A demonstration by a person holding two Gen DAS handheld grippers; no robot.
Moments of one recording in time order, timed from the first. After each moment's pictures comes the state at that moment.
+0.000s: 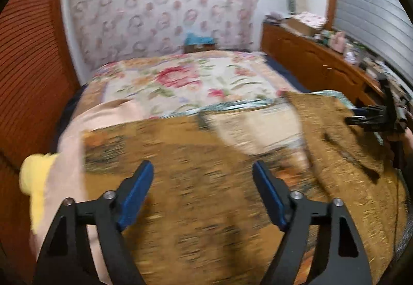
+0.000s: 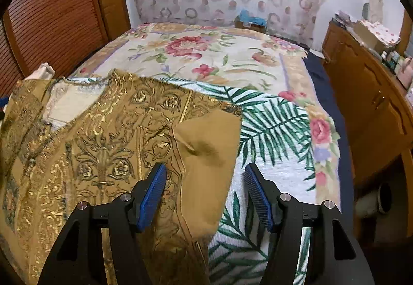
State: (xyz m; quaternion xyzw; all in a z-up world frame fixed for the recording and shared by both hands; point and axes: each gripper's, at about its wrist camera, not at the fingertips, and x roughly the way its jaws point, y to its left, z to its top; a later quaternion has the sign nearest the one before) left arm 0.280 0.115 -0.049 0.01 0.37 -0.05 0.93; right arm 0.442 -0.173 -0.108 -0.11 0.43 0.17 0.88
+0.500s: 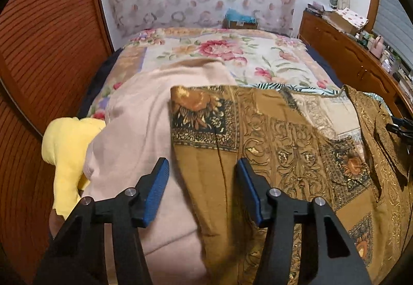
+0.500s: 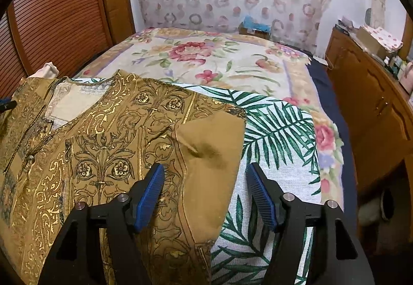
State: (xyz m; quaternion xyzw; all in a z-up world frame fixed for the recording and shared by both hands) left arm 0.300 0.187 -0.081 -0.03 0.43 0.03 0.90; right arm 0.431 -0.185 -0.112 -0.11 0.41 0.18 0.89
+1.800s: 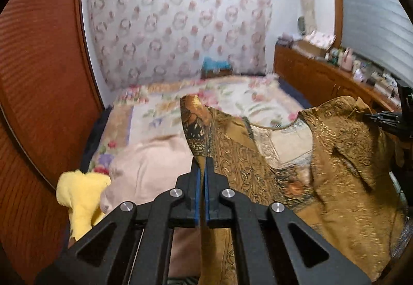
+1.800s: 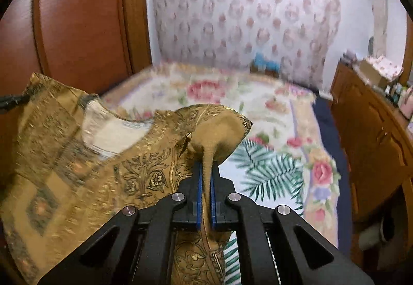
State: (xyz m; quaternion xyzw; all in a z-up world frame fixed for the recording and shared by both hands) left arm 0.227 0.140 0.030 0.02 0.29 -0.02 0.96; right arm 0.364 -0.178 -0.021 -0.10 0.31 0.22 0.92
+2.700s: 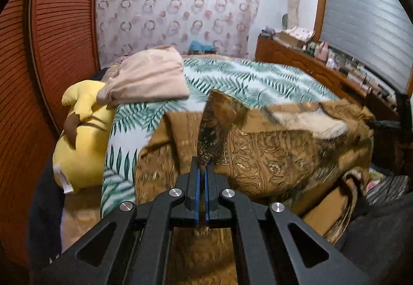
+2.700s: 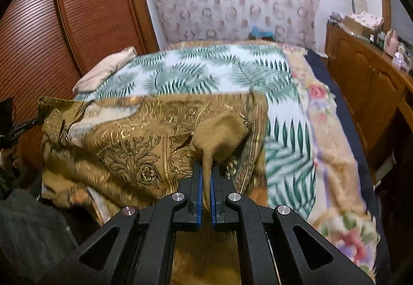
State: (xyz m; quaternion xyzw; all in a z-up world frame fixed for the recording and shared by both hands) left arm -0.021 0.146 -0.082 -0.03 0.32 -0.06 0.94; right arm 0.057 -0.272 -0.086 -0.03 0.38 0.22 0.90
